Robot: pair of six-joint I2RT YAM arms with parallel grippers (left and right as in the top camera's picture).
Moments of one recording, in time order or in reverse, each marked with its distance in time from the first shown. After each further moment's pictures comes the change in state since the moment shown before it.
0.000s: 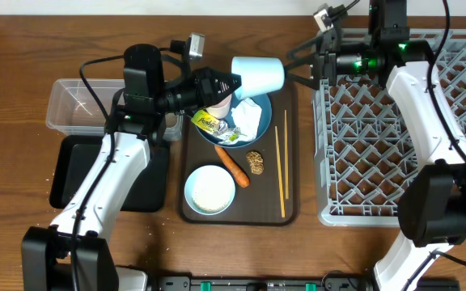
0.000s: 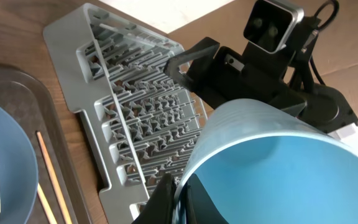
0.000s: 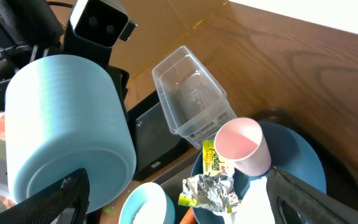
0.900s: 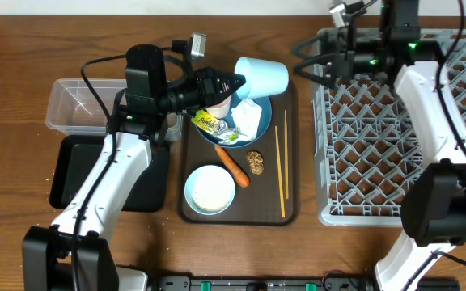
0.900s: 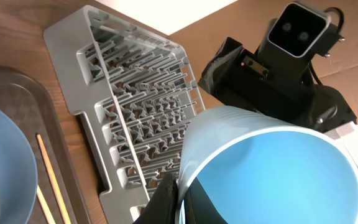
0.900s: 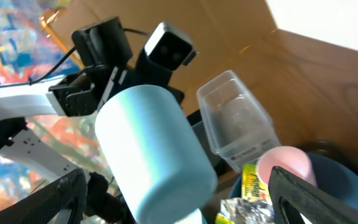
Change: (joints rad) left arm -0.010 0.000 0.000 0.007 -0.021 0.000; right arm -0.028 0.000 0.000 0.012 -0.239 -0.009
